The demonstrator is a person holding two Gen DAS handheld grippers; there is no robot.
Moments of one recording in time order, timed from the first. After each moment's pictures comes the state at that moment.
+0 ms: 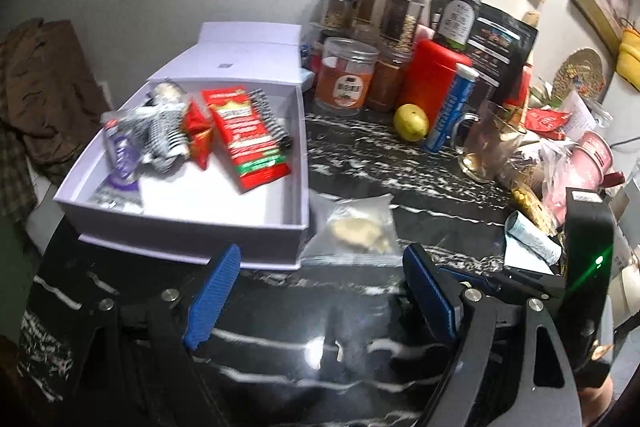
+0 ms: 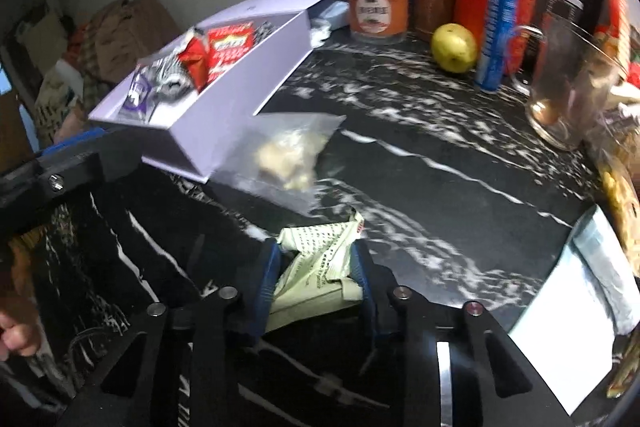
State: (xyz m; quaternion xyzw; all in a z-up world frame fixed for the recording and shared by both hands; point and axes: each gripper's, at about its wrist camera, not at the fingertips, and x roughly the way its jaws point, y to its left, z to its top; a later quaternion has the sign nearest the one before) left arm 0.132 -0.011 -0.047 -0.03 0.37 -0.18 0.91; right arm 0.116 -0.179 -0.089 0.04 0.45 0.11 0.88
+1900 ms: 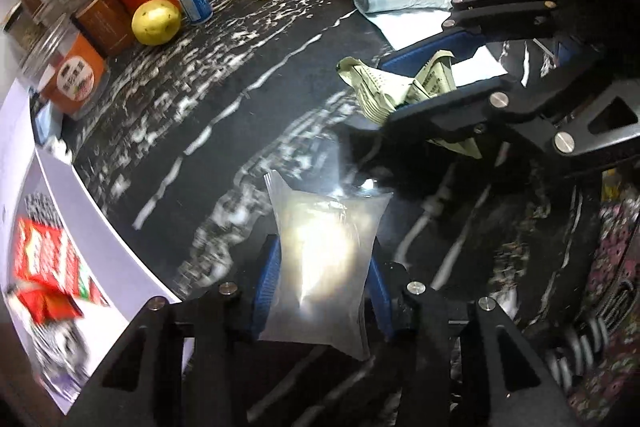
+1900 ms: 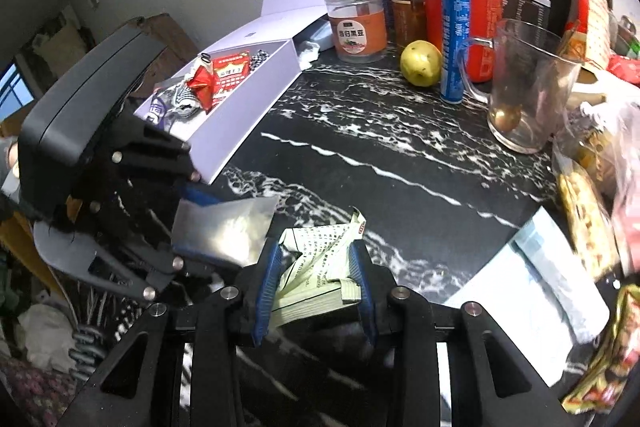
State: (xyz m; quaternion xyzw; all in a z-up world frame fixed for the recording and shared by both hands) left arm 0.131 -0.111 -0.097 0.35 0.48 -0.47 0.66; right arm 0.093 -0.229 -0.059 0.06 0.44 0.15 0.88
